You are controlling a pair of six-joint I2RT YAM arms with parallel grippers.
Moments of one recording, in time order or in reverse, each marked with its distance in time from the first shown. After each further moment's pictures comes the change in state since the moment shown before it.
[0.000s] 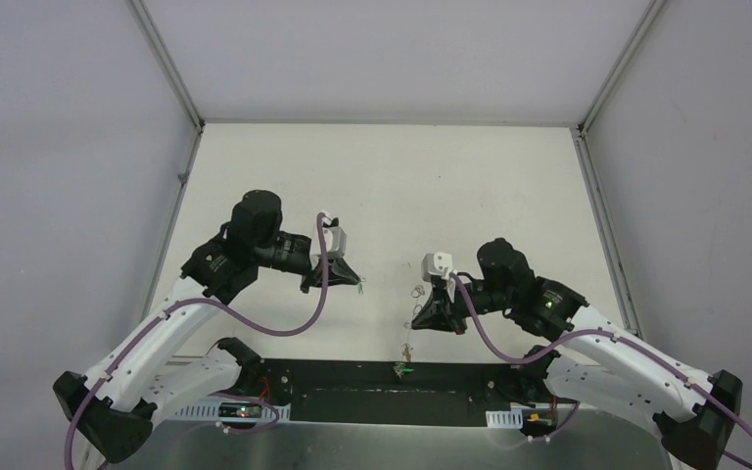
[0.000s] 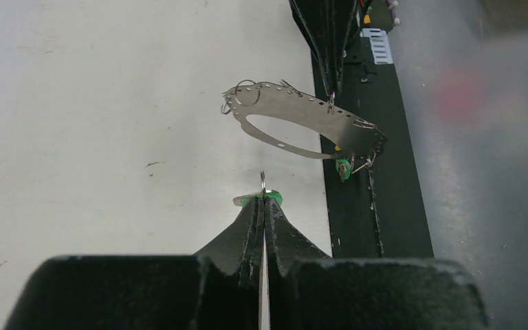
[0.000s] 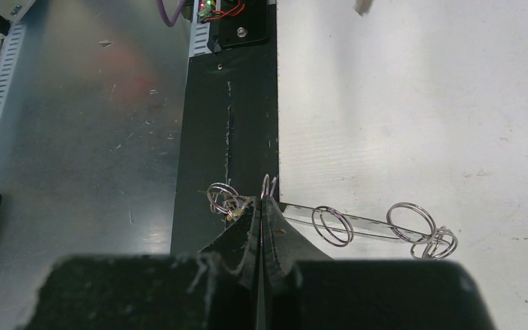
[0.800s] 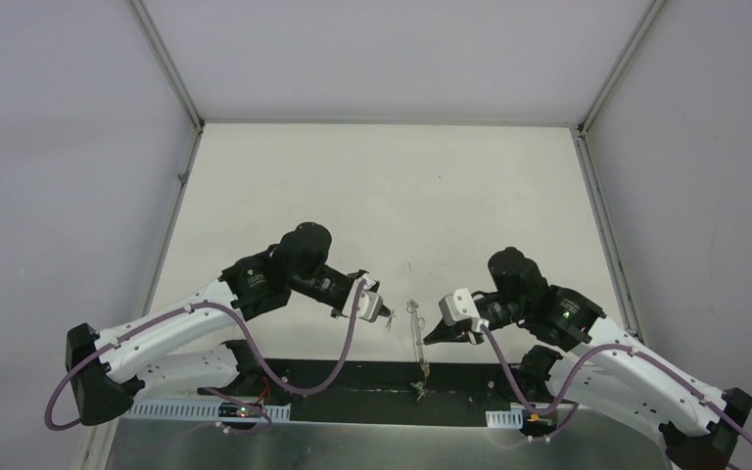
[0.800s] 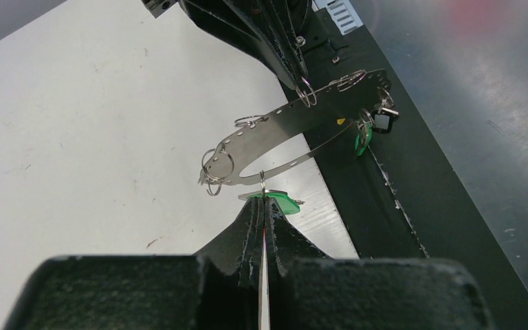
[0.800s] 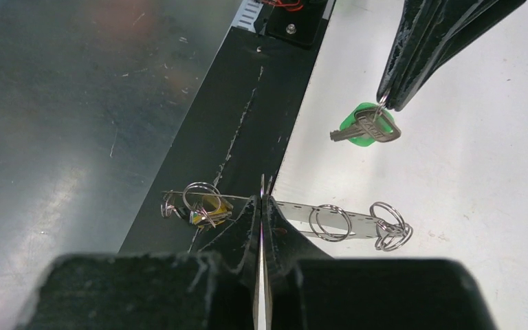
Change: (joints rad) left arm -0.389 0.078 -0.096 0.167 -0.163 0.230; right arm 0.000 -0.109 -0.001 -0.166 -0.178 -0.461
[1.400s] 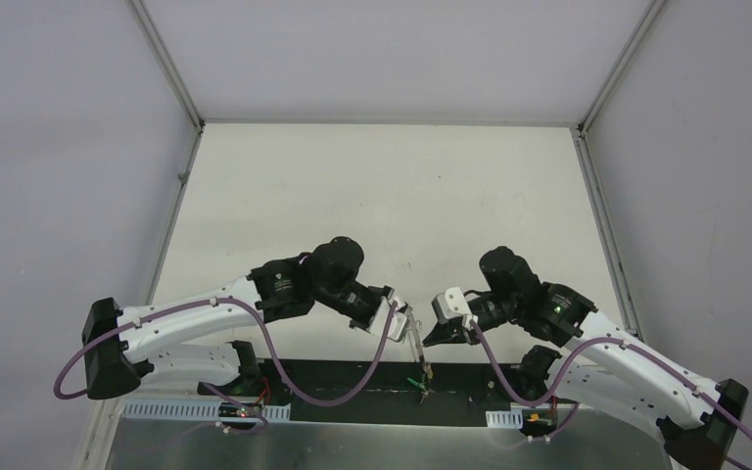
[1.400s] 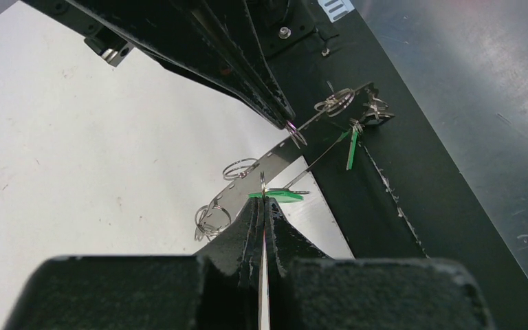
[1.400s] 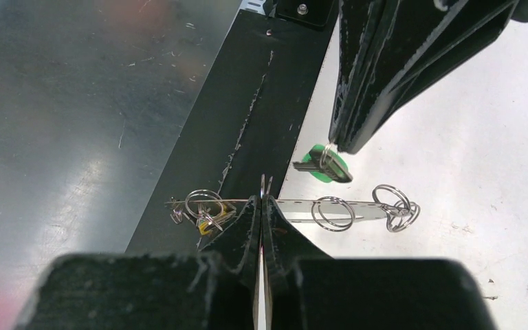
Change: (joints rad) left arm -0.180 0.129 0.040 0.017 -0.161 0.036; right arm 0.004 0.055 0.002 -0.045 0.001 -0.026
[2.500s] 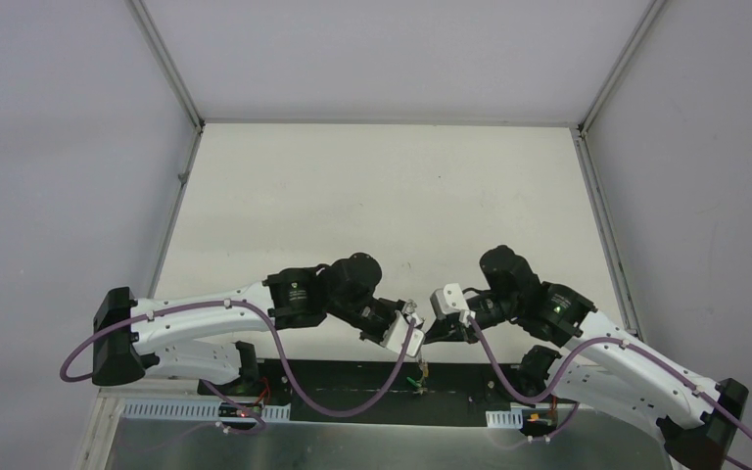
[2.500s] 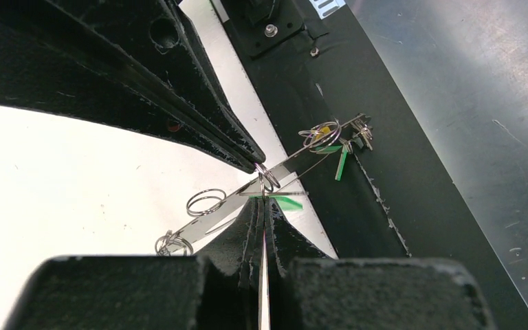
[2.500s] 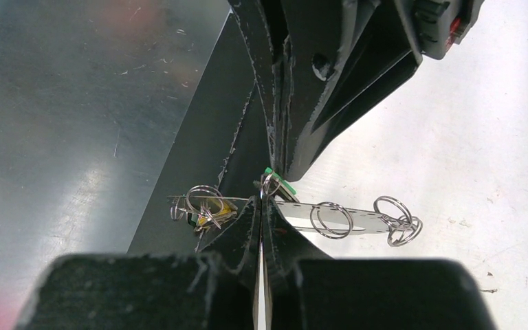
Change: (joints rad) left arm -0.124 0.072 0.029 0.018 -0.128 -0.045; right arm 0.003 0.001 0.000 0.034 0.027 0.055
